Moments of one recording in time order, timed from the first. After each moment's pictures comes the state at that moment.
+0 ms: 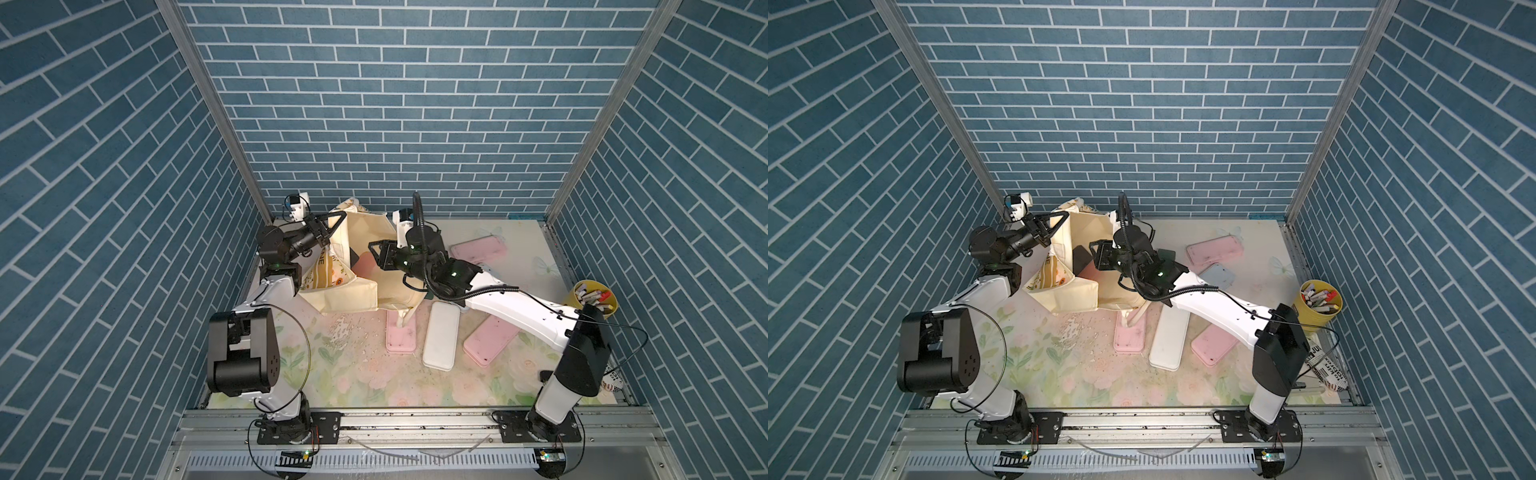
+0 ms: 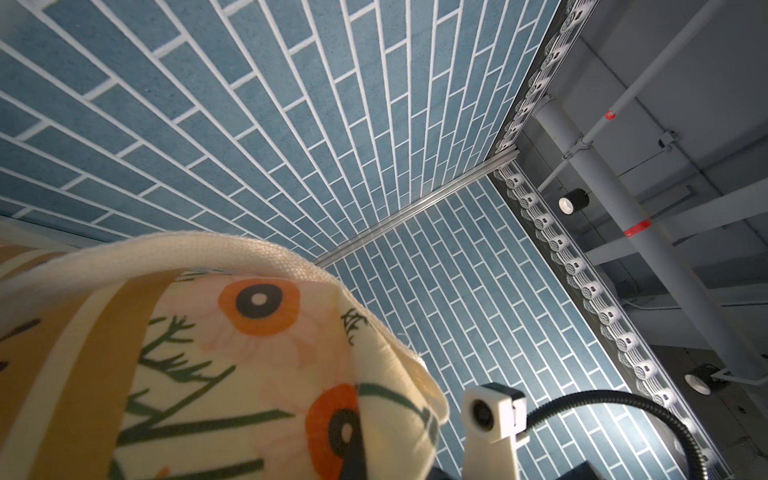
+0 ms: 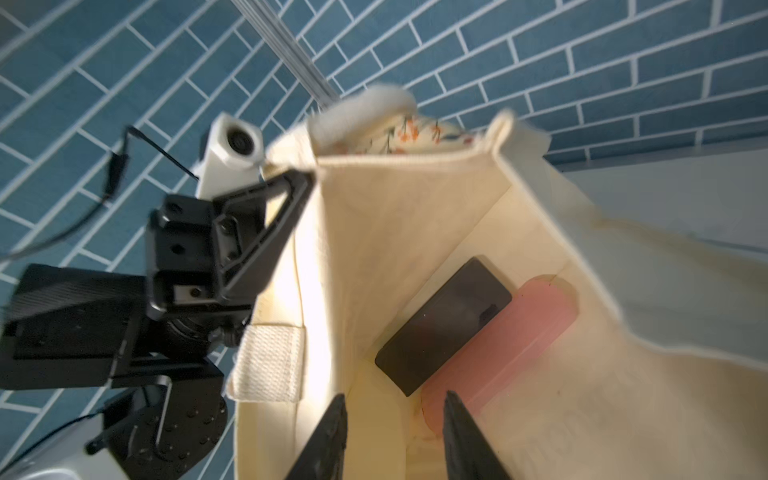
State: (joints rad) left arm 0.08 1.60 0.99 1.02 1.01 -1.45; right arm 0.98 1.75 1.53 -0.10 0.04 0.68
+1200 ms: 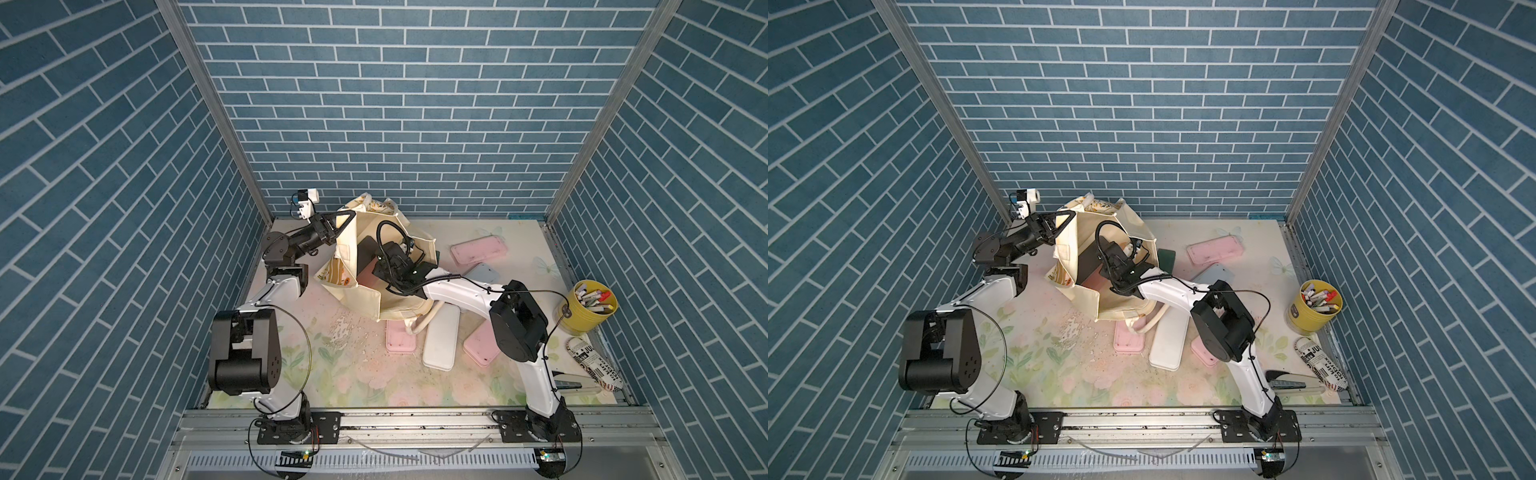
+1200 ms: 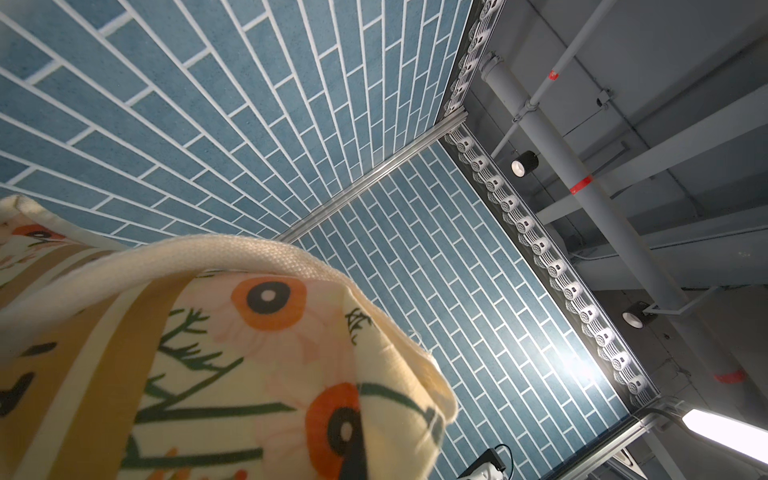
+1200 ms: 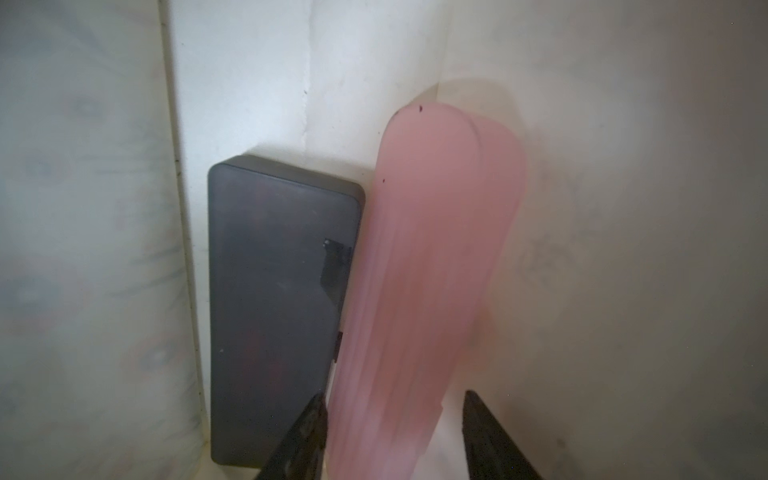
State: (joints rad) left arm 0.02 1.60 0.99 1.21 1.04 -1.56; right arm 0.93 2.12 1.68 -0.28 0.27 1.16
